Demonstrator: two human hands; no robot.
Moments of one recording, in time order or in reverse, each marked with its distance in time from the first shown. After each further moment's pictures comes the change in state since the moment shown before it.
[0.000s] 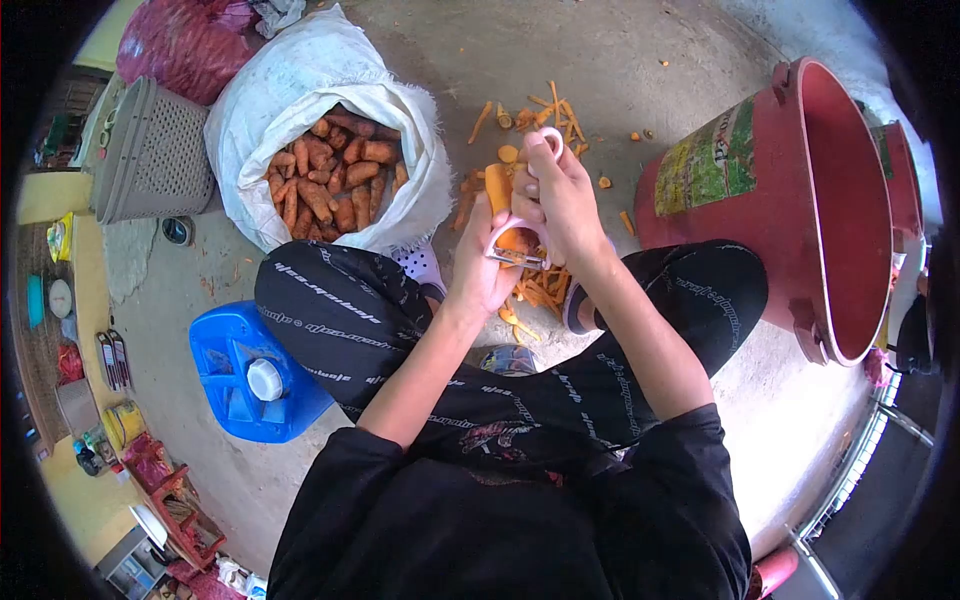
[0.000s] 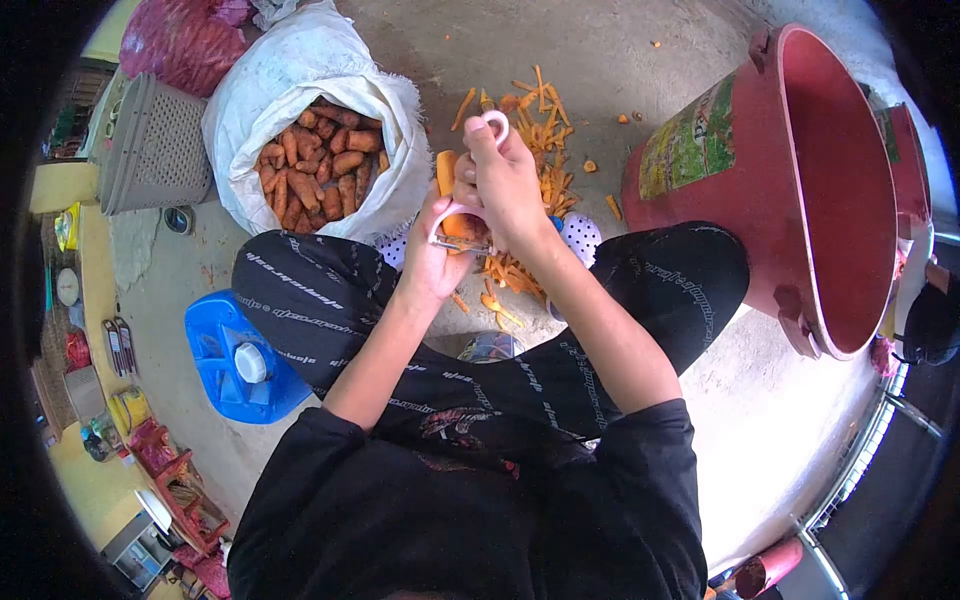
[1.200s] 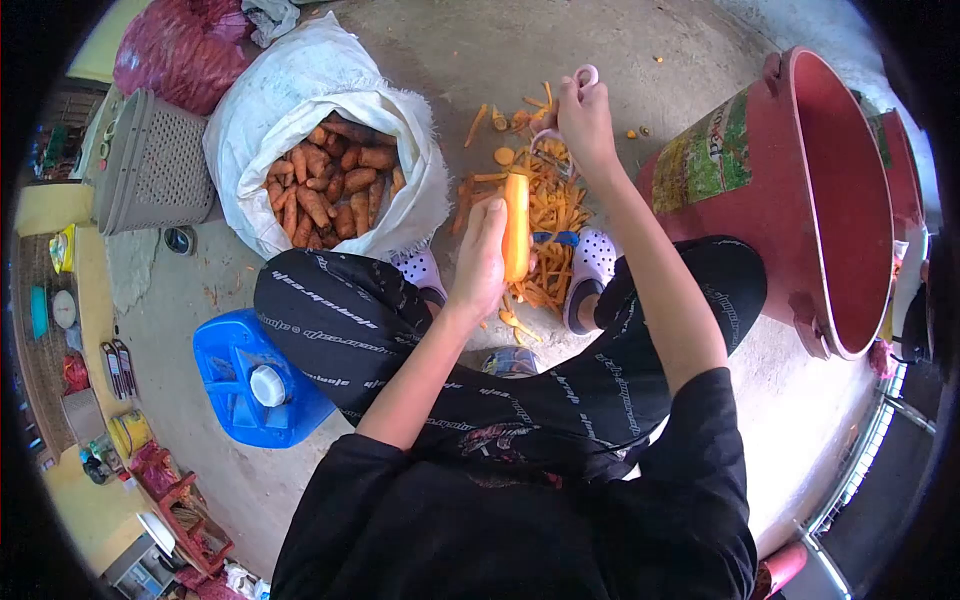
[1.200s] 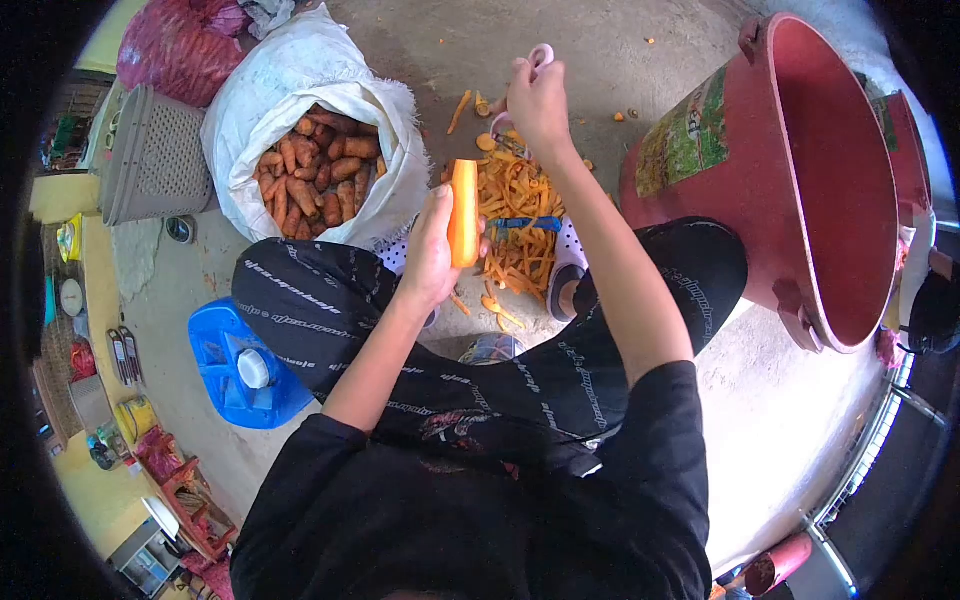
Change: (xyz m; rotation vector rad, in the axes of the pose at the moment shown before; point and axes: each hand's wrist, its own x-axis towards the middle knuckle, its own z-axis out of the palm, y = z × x) left_hand -0.005 -0.004 0.016 0.418 0.225 -0.008; right_hand 0.108 -0.025 -0.065 -0.599 0.216 -0.385
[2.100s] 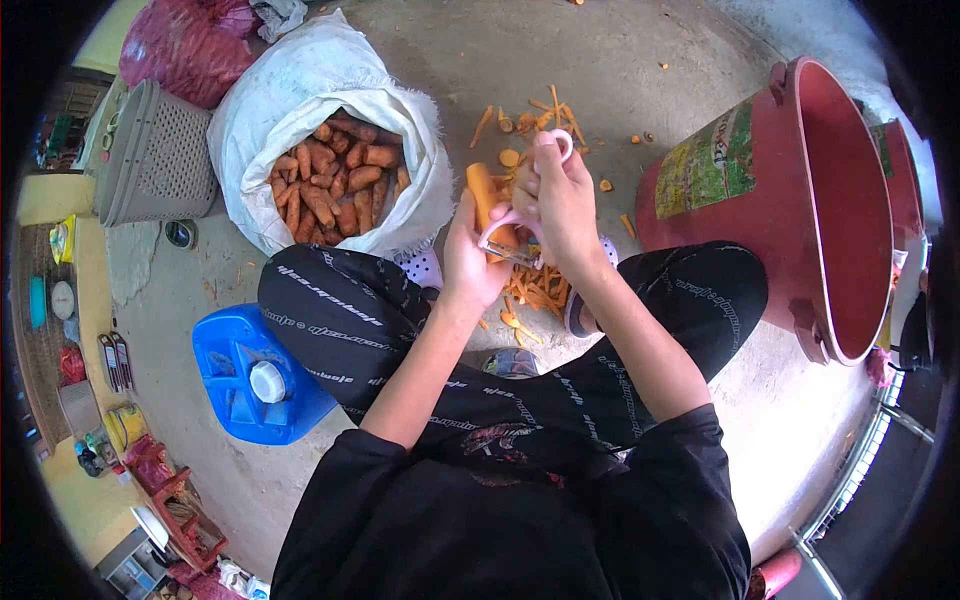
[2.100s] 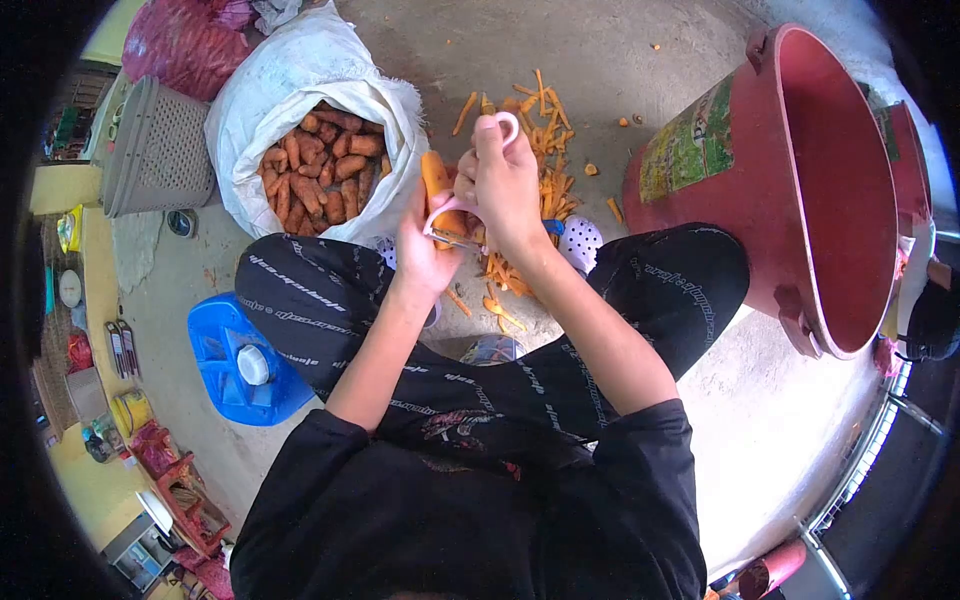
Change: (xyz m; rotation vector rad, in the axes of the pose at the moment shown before) left_hand 0.006 0.020 0.001 -0.440 -0.060 0.014; right_hand -0.112 -0.044 0.037 0.589 -0.100 0.309
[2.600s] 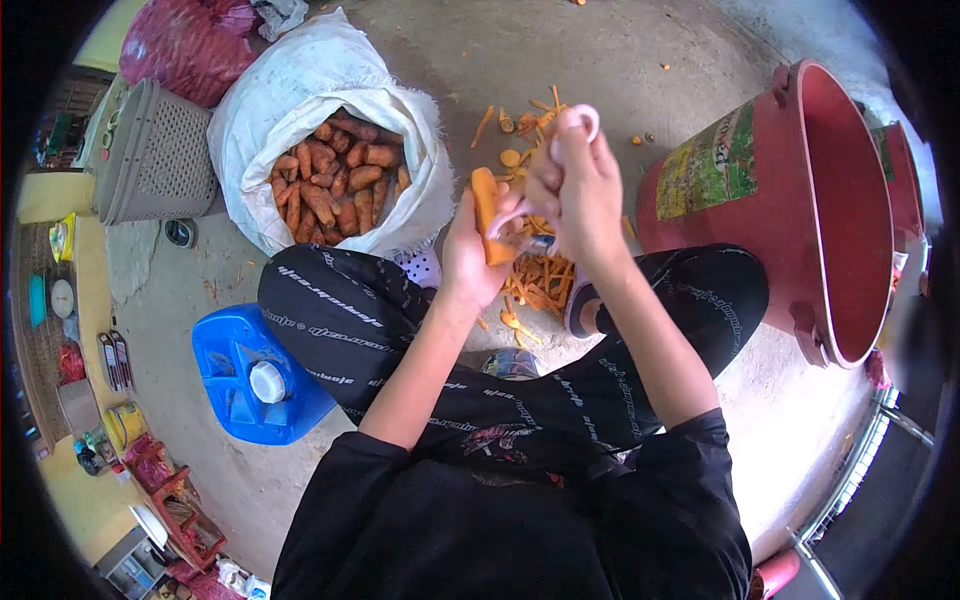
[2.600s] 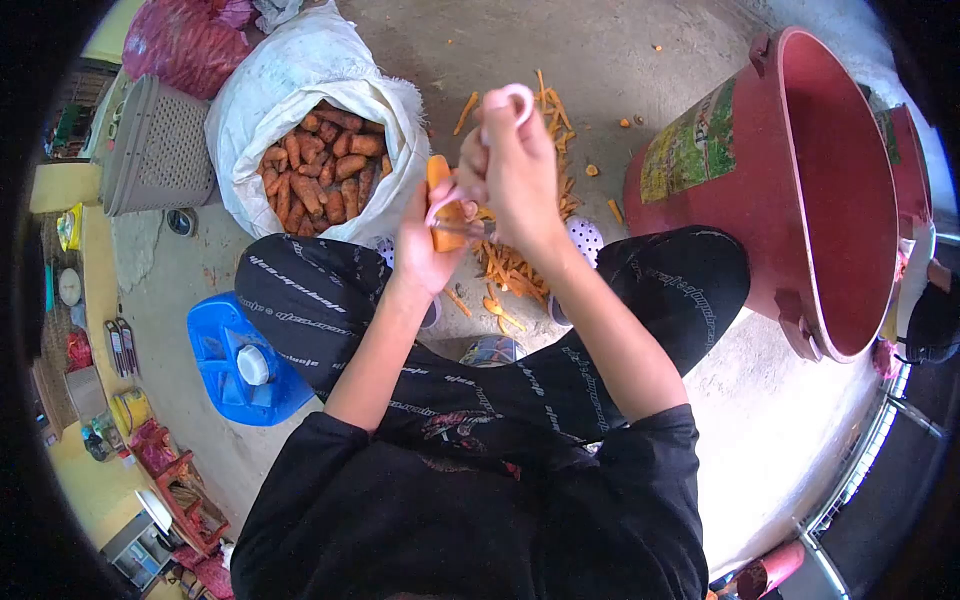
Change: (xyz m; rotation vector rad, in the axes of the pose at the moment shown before) left_hand 0.004 0.006 -0.005 0.097 0.039 -0.080; right_hand -0.011 -0.030 0.012 0.008 -0.090 -0.107
